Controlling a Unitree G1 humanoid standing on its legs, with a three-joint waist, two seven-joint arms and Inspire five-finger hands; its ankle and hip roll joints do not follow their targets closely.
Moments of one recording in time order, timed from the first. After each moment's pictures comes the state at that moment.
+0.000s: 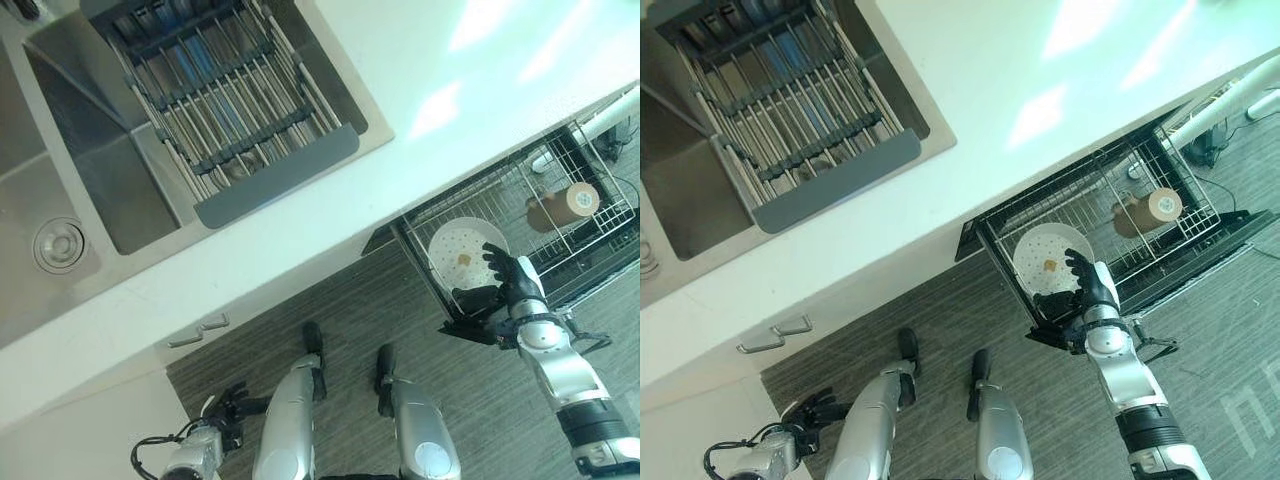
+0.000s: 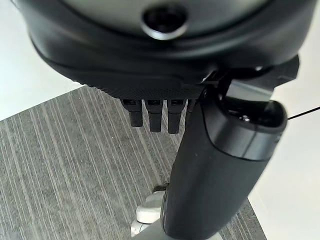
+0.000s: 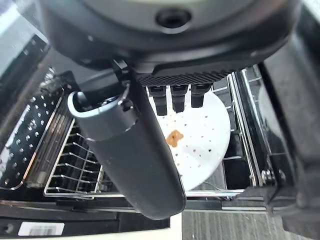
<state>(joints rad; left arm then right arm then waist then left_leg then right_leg) -0.08 0.33 -0.10 0.94 -0.43 0.11 0.06 -0.25 -0.58 0.10 0.20 0.08 0.31 -0.17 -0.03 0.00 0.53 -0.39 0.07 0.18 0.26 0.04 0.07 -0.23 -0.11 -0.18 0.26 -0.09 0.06</state>
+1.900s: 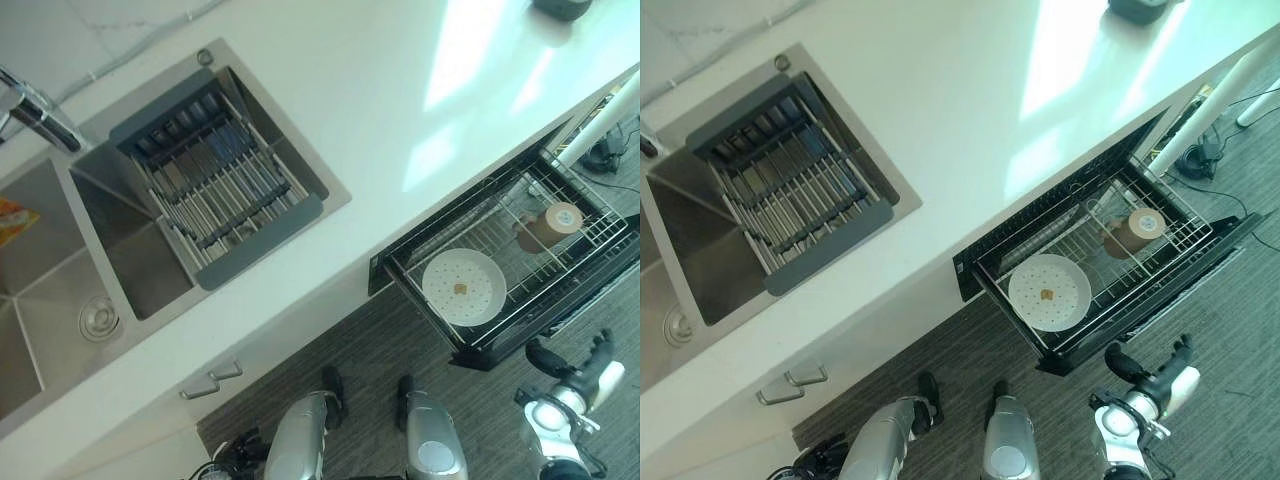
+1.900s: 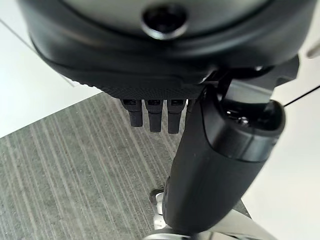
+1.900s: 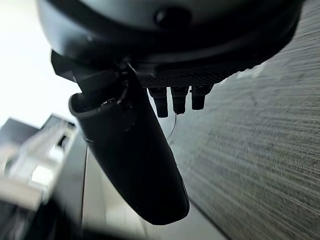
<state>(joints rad) -0.02 0.25 -0.16 1.12 -0.46 0.02 0.01 -0.13 -0.38 -0.03 0.87 0.21 -0.40 -0.72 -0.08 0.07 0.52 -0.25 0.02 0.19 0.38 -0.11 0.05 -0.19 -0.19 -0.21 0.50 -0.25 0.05</state>
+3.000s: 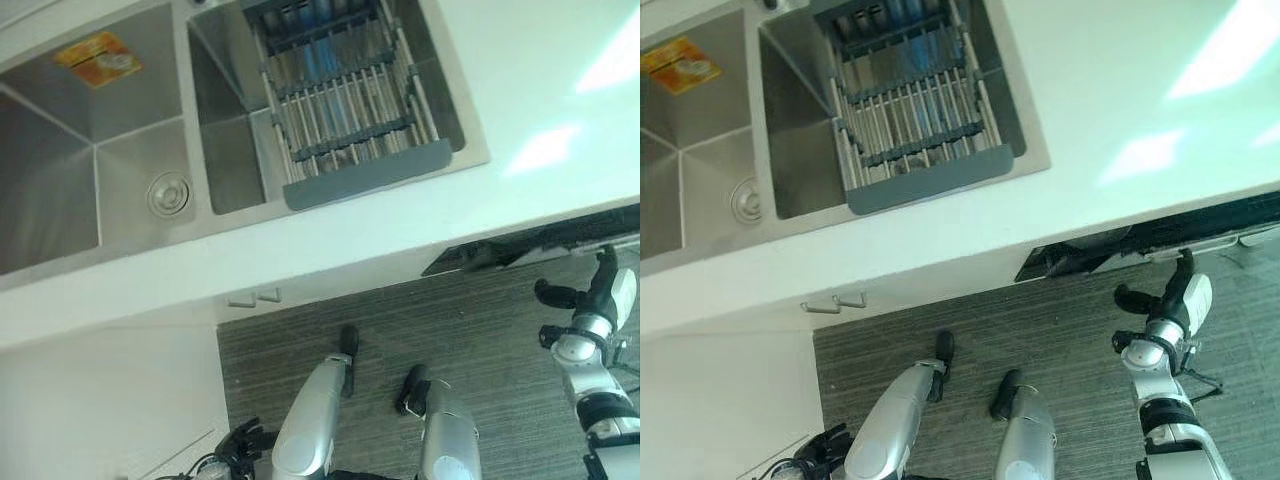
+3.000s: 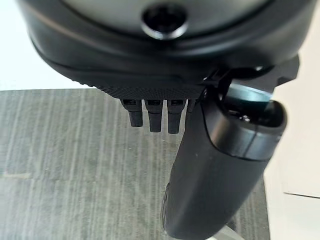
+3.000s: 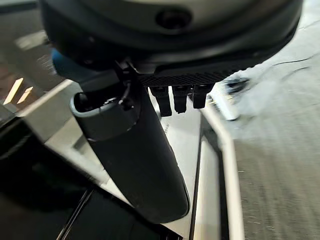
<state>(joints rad) -0.01 0.25 -0.11 1.09 -0.46 0.04 -0.01 -0.46 -0.68 0.12 0.88 0.09 -0.19 -0.58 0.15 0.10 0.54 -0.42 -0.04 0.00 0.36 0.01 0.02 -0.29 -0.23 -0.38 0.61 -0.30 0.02</state>
